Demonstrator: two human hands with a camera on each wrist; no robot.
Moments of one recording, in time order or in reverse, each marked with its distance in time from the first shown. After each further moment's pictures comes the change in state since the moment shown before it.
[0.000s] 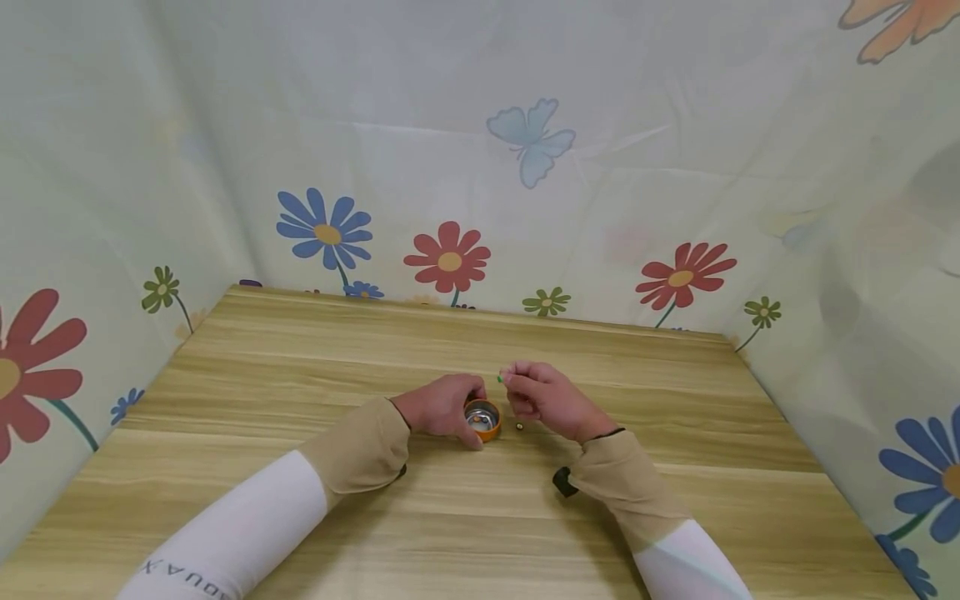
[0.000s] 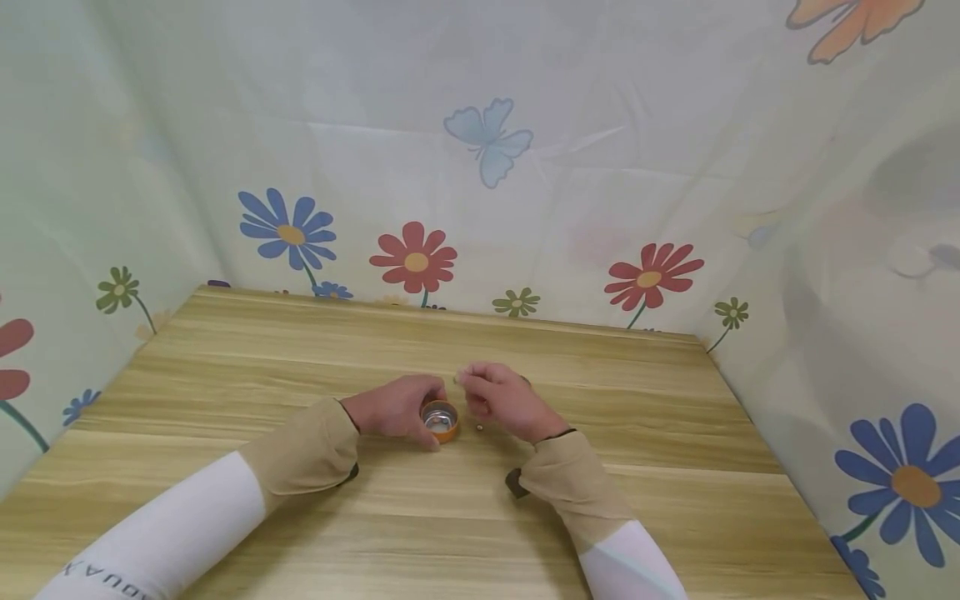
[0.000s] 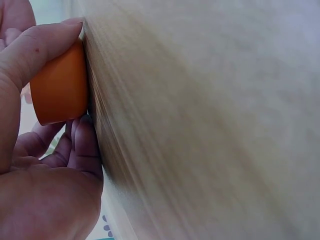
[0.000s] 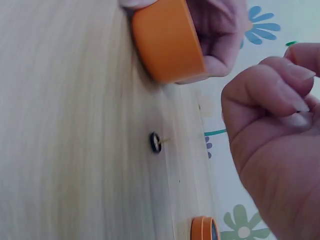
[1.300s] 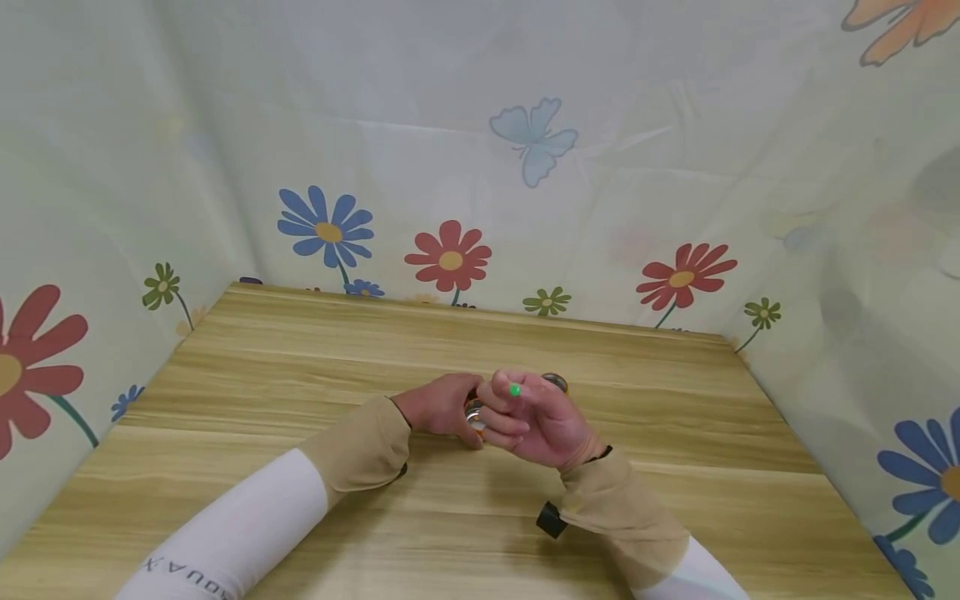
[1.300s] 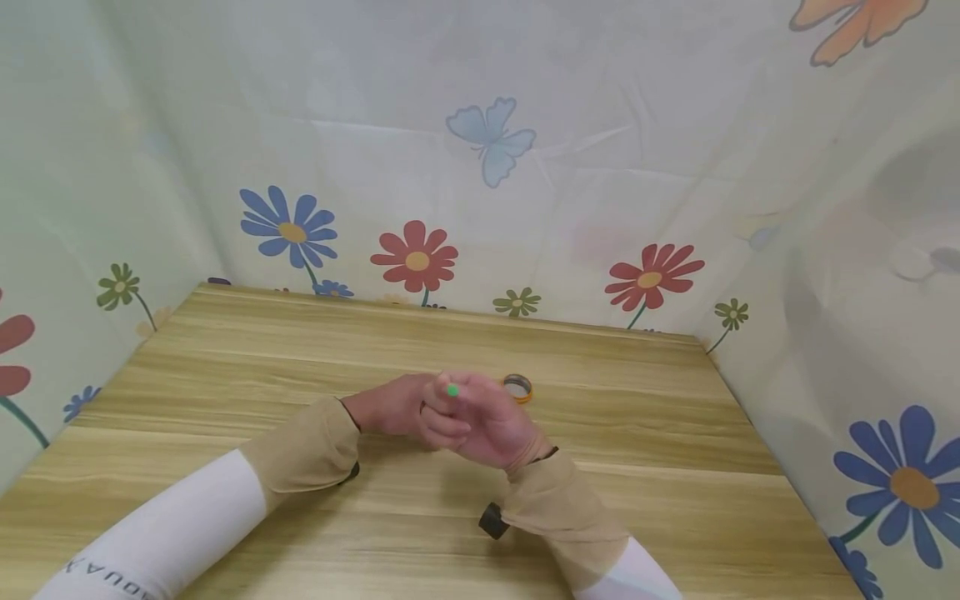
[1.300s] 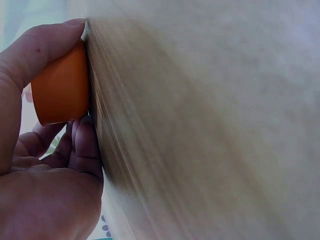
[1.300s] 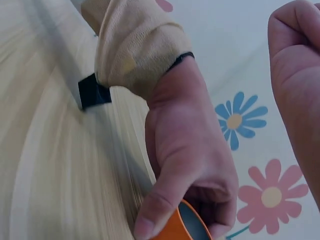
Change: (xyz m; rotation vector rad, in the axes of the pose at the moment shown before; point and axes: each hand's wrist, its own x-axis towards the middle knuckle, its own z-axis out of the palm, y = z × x) left_hand -0.001 0.002 -0.001 -0.046 0.004 -0.012; right_hand -0.011 -0.044 0.071 0.673 -0.574 -0.363
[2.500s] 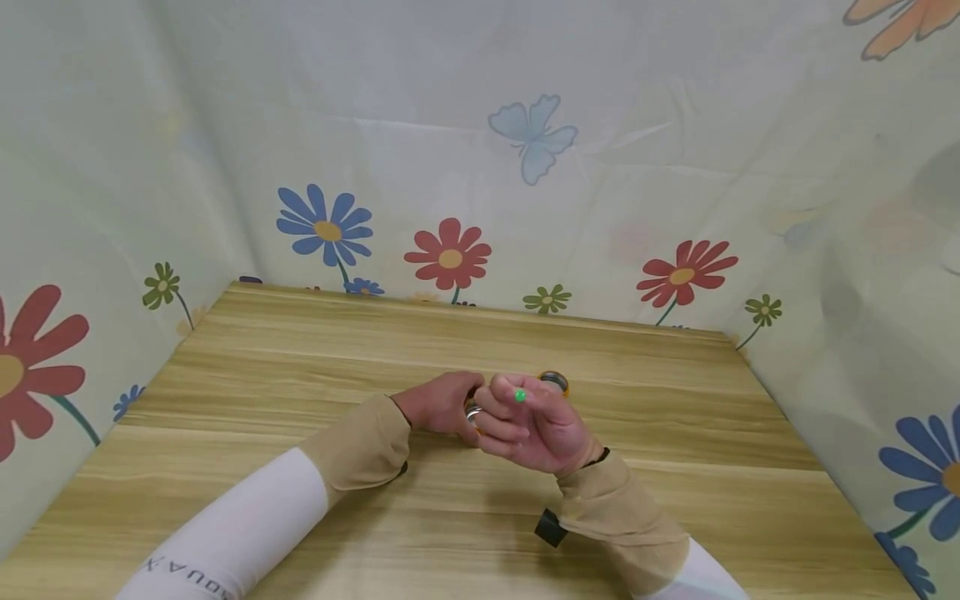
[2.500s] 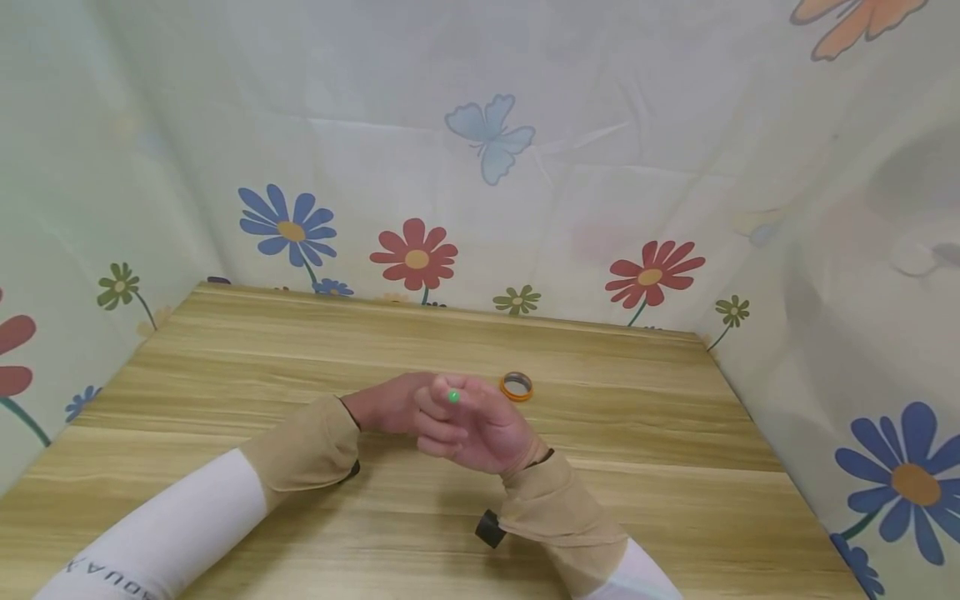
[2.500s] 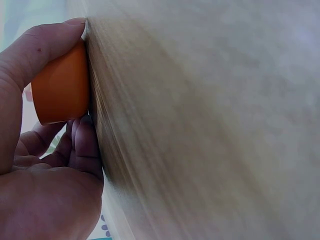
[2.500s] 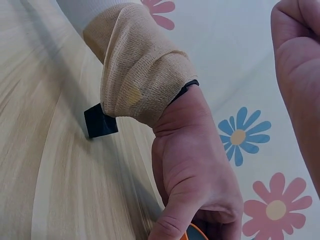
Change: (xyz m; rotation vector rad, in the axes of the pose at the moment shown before) left_hand 0.003 -0.005 0.002 0.050 0.008 0.058; right_hand 0.006 0.001 0.017 0.033 -0.106 -0.015
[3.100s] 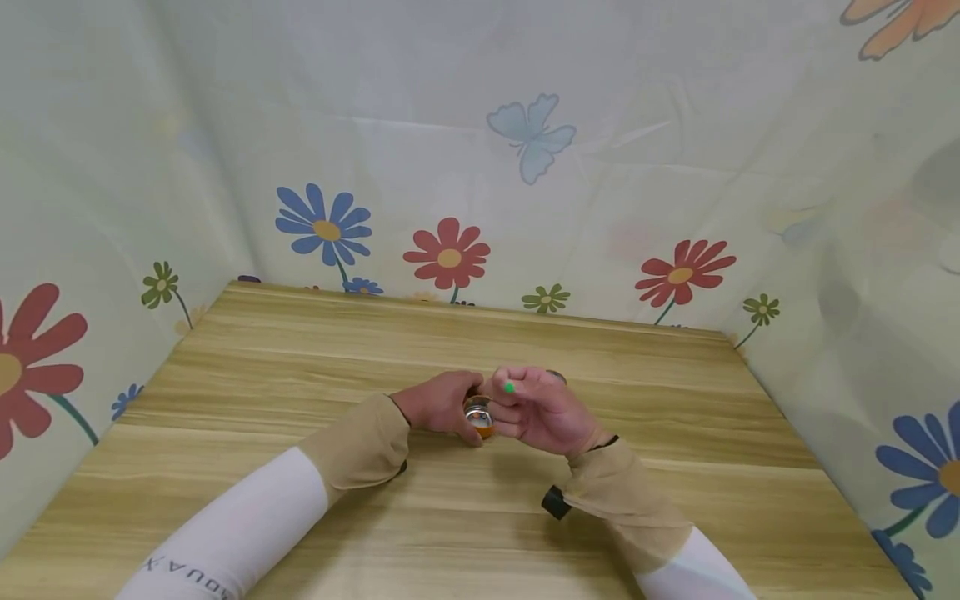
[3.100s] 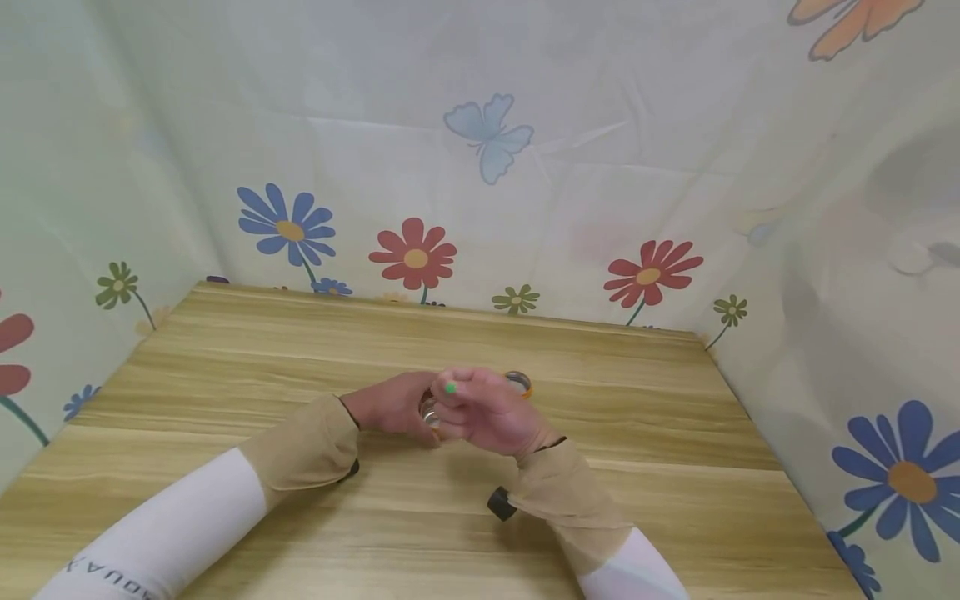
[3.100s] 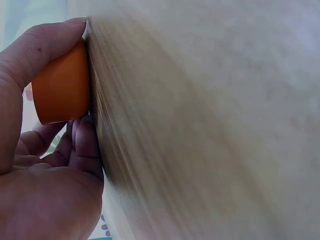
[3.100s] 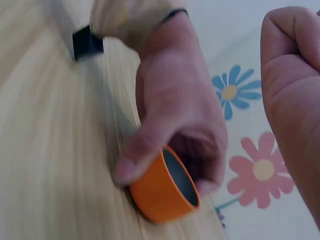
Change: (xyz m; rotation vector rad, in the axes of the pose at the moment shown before) left_hand 0.001 -0.002 0.001 -0.007 -0.009 -0.039; right_hand -0.022 -0.012 -0.029 -0.149 0.218 0.131
